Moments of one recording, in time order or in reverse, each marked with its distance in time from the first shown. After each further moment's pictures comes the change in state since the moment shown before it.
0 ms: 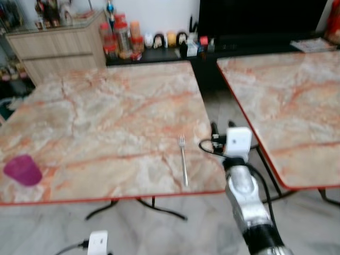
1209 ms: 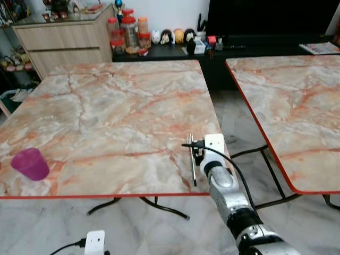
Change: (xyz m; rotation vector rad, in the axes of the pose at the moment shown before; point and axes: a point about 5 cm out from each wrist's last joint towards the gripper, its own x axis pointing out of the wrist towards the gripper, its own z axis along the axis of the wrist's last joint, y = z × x) left arm 0.000 0.002 0.002 0.006 0.000 0.004; right arm 0.015 0.033 -0.049 0.080 0.415 0.100
